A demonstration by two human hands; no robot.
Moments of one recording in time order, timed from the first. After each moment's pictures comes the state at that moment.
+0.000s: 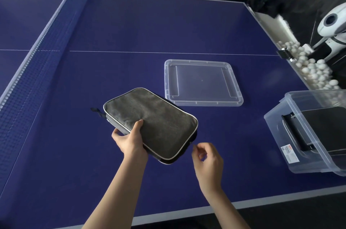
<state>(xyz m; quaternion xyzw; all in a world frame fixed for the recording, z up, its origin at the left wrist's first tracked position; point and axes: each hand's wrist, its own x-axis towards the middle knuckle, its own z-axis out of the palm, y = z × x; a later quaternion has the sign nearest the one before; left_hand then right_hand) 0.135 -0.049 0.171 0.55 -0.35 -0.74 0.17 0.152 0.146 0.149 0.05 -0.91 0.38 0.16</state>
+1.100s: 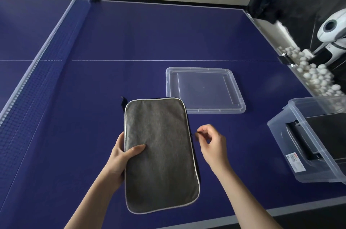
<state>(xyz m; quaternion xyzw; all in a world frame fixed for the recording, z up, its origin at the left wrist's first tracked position) 0.173 -0.106 0.167 0.27 -0.53 -0.80 -0.06 0.080 0.141 0.172 0.11 -0.86 0.50 0.05</state>
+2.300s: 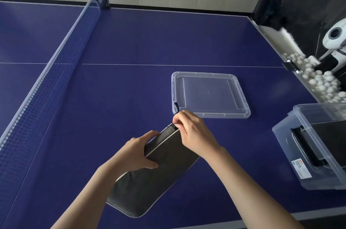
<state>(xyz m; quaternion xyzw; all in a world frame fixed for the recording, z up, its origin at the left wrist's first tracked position) 0.149 -0.115 0.194 0.03 -0.90 -0.39 -0.19 0.061 0.082 0.223 0.40 -0.86 0.30 0.07</state>
